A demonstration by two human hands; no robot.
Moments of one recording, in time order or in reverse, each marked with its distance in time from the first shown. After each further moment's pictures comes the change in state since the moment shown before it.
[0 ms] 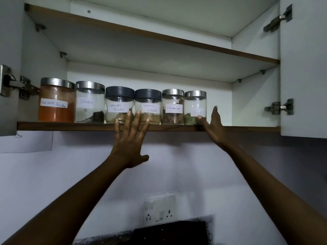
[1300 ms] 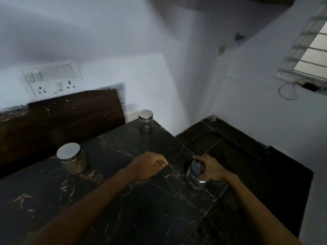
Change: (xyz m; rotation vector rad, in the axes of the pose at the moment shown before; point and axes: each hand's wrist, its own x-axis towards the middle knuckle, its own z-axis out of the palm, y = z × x) left_hand -0.319 0.394 0.052 -1.293 -1.073 0.502; right_hand -0.523 0.287 -0.229 -0.563 -0.812 0.845
